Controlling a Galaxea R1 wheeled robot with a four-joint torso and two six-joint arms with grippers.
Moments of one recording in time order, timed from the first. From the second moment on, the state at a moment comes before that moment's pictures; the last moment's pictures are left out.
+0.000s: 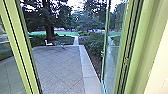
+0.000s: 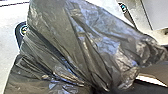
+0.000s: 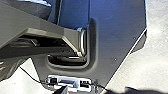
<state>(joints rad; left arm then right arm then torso) 1.54 3.06 -2.71 -0.50 0.05 0.64 -1.63 3.07 -2.76 -0.05 -0.08 -0.06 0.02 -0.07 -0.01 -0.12</state>
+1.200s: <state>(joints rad) 1.54 3.06 -2.71 -0.50 0.04 0.64 -1.64 3.07 -2.76 -0.05 -0.08 -0.06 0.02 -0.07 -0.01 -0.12</state>
